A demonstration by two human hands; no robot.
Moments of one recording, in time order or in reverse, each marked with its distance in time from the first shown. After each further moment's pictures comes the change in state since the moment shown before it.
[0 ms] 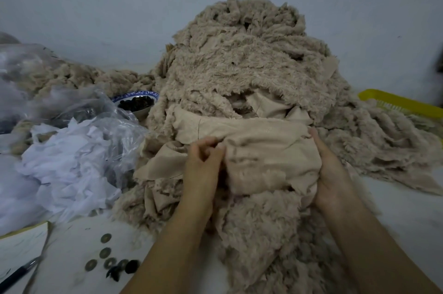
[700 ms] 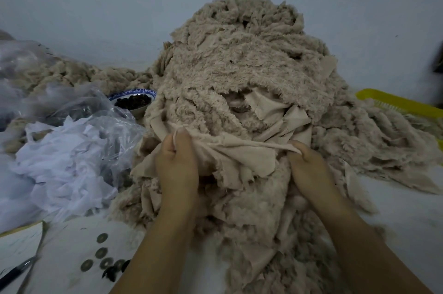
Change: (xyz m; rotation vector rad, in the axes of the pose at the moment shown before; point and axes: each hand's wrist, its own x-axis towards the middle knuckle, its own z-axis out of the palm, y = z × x) left_hand 0.003 0.012 -0.013 0.017 0.317 0.282; right_hand -0.002 0.011 0.000 -1.167 0.259 -0.509
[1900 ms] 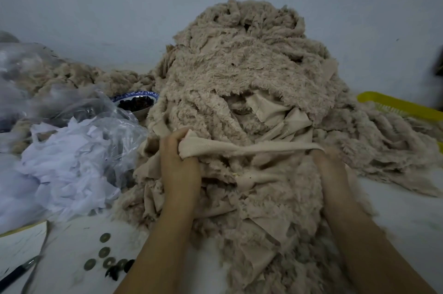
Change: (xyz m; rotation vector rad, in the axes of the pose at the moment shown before) left_hand 0.008 -0.012 -0.005 0.144 -0.137 0.122; right_hand 0.009 0.006 -0.013 0.347 0.209 0.296
